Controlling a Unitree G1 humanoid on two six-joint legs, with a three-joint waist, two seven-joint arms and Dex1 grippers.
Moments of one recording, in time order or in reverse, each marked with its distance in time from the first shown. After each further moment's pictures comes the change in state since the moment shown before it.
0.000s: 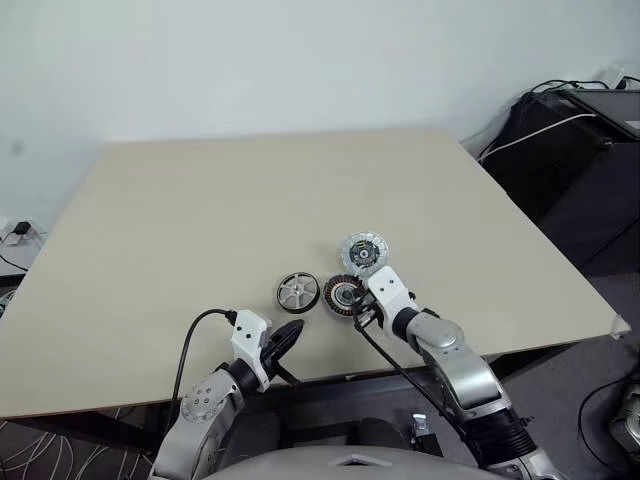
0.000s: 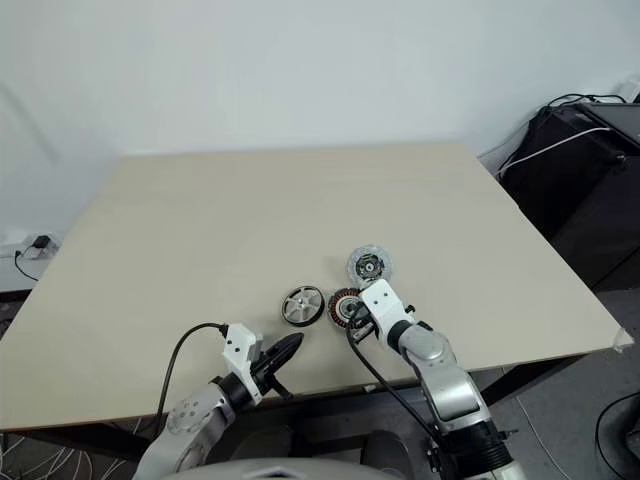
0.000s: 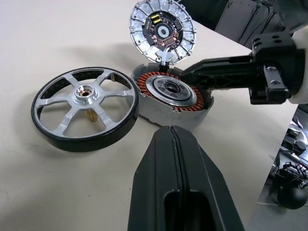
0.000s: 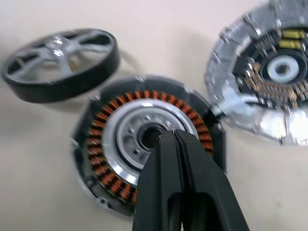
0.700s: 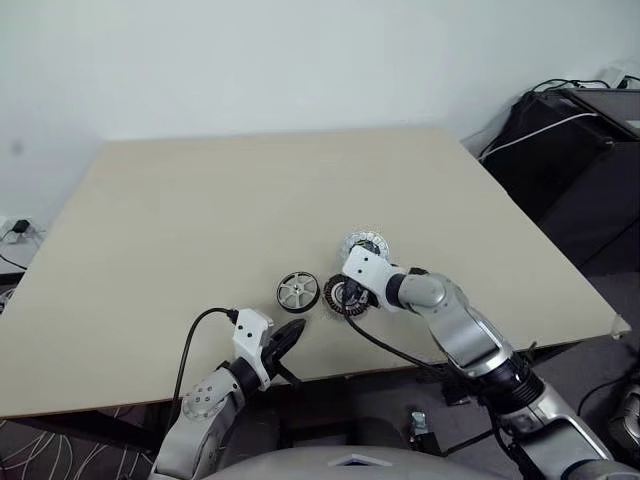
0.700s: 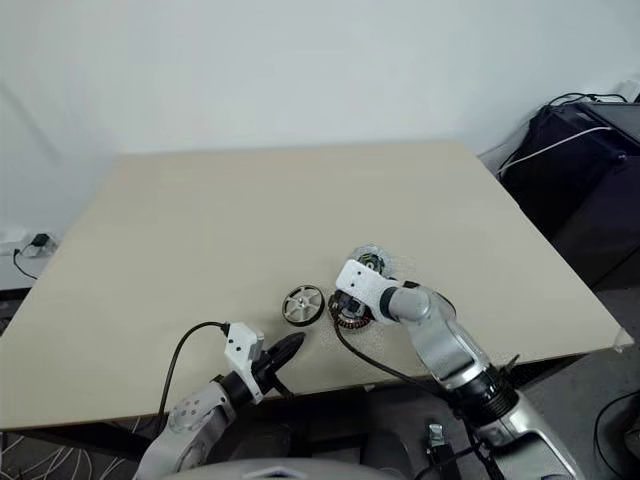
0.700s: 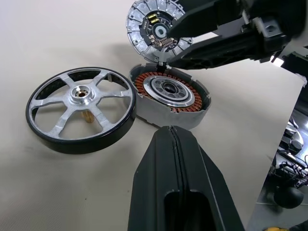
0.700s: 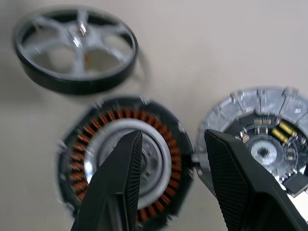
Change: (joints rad) left arm -0.007 -0.015 0.001 0.011 0.000 -0.004 -0.014; right arm -0.314 -0.188 0.212 -0.016 -0.137 0.236 0.196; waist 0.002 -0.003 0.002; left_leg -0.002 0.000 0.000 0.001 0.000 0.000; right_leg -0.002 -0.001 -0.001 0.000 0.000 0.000
